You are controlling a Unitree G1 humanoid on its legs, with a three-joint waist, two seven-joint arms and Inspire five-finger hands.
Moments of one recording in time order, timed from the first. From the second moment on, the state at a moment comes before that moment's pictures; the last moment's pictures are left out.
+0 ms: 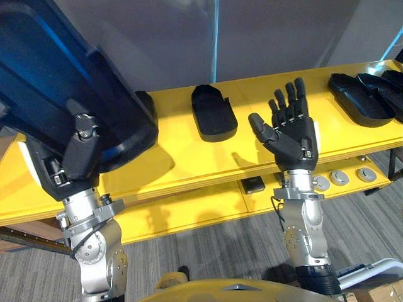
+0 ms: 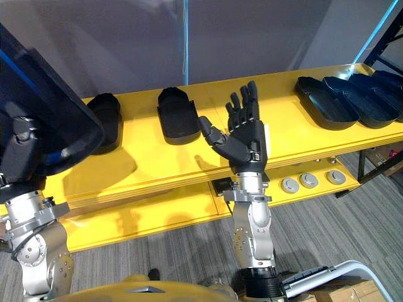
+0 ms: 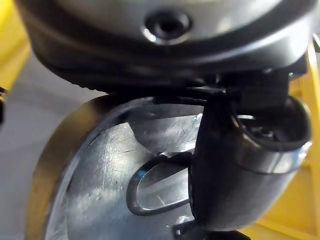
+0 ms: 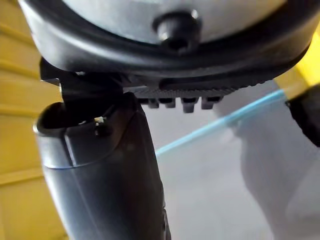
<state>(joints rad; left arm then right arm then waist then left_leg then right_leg) 0.32 0.01 0.14 -0.47 -0.31 -0.41 0.18 0.03 -0.07 0.08 -0.16 0.54 -0.33 0.13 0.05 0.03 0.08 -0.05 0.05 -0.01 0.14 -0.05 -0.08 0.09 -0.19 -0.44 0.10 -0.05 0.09</state>
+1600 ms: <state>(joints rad) 0.20 0.13 0.02 -0.29 -0.17 -0.27 0.11 0.07 -0.11 0.07 -0.16 0.55 -0.34 0.21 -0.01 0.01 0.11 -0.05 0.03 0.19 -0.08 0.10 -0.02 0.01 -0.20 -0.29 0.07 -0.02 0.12</state>
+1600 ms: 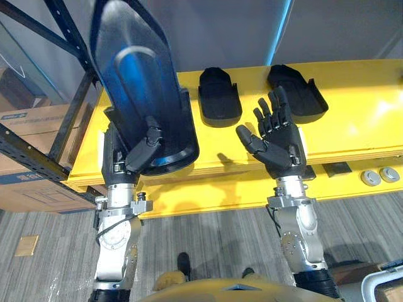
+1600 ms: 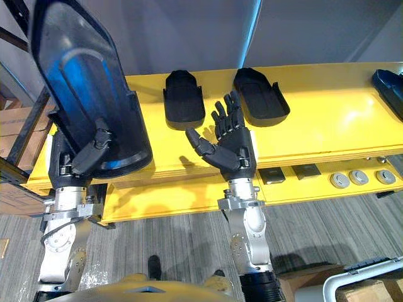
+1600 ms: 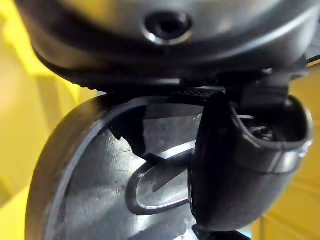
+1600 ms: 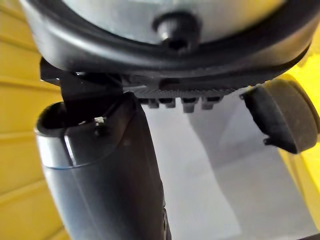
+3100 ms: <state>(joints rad) -0.42 0.45 0.31 0.41 -0.46 0.05 0.17 -0.05 -0.28 0.33 -0.43 0.57 -0.14 0.32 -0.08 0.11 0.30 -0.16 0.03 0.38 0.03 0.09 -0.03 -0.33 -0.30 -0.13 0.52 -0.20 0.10</state>
